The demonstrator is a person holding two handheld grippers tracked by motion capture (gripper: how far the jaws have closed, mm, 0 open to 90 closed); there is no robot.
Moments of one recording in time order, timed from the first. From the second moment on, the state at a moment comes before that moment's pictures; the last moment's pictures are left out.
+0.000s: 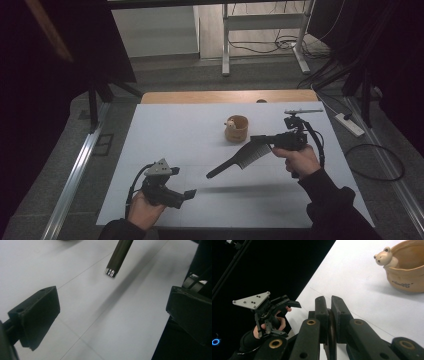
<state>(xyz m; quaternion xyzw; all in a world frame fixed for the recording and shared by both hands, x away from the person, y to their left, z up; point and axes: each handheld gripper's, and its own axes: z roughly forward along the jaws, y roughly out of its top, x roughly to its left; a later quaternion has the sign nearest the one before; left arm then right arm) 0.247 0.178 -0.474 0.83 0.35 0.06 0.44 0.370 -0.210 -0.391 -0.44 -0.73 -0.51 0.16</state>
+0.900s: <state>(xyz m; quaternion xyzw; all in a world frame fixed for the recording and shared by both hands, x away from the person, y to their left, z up) 0.226 0.230 -0.480 0.79 0.42 0.07 0.44 0.377 -0.226 -0.383 -0.46 -0.72 -0.51 0.12</state>
